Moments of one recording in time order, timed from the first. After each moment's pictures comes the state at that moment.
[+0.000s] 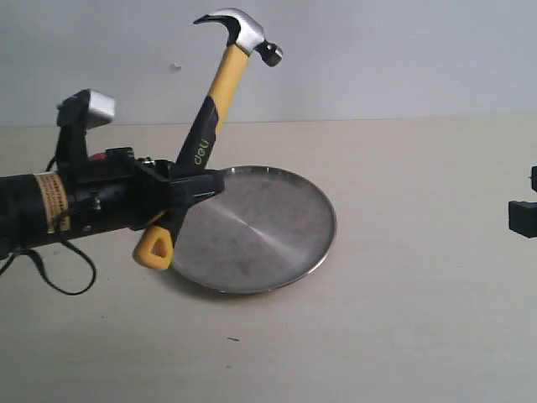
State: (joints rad) left arm -0.42 1.63 -0.65 0.83 -0.74 -1.08; right arm 0.28 0.84 -0.43 -0.63 0.22 0.64
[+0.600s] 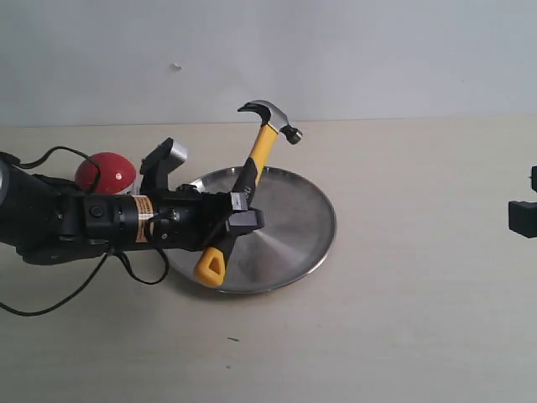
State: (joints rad) left arm -0.45 2.04 -0.90 0.94 -0.75 -1.40; right arm 0.28 0.84 -0.43 -0.63 0.22 0.64
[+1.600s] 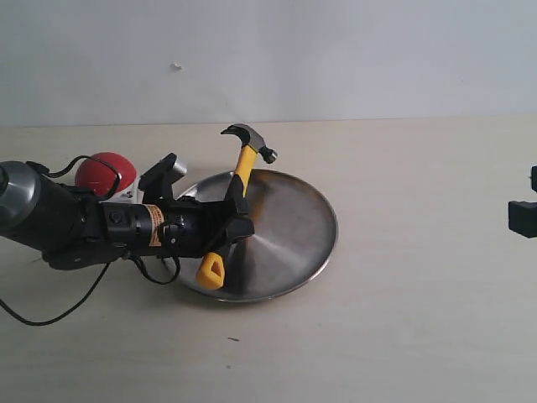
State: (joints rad) left arm -0.45 2.13 -0.96 0.83 -0.62 -1.41; right arm 0.28 0.84 -0.43 -0.63 0.22 0.64
